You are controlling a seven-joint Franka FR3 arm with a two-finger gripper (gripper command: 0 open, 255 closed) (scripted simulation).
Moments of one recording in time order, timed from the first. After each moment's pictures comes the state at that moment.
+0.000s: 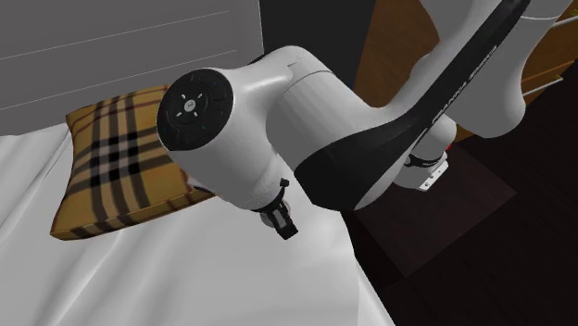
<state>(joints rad) 0.02 0.03 0.02 -2.05 -0.10 1.84 0.09</state>
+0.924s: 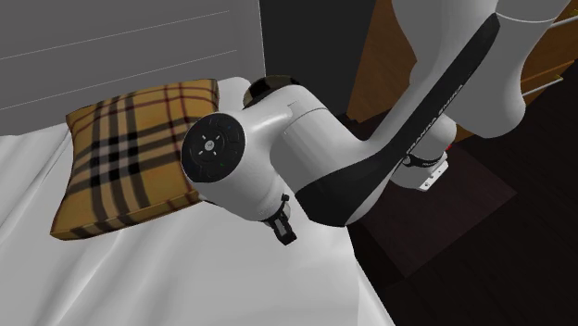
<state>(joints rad) 0.02 0.08 0.02 -2.12 -0.12 1.96 0.10</state>
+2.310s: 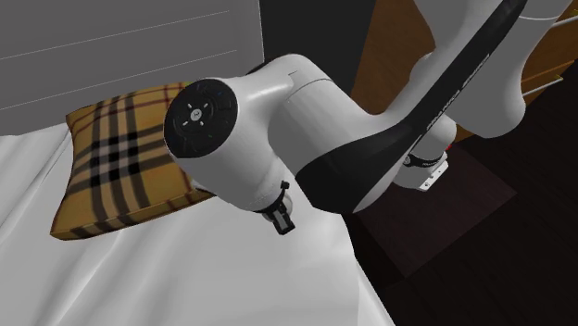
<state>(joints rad) 0.02 0.03 0.02 -2.07 -0.11 1.87 0.09</state>
